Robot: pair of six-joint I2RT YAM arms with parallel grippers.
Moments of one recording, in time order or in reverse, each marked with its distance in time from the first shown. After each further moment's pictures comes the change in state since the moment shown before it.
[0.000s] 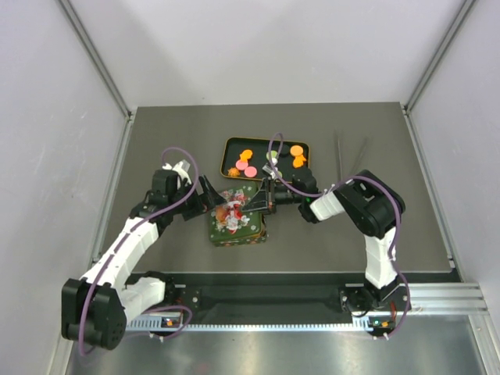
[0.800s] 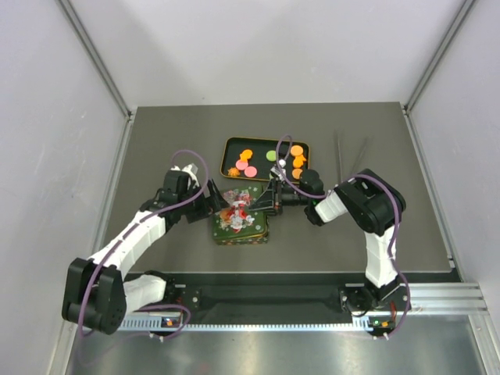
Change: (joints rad) left arm -0.063 0.100 -0.007 0.025 -0.083 -0.001; right arm -0.044 0.016 -0.060 0.083 0.001 0.040
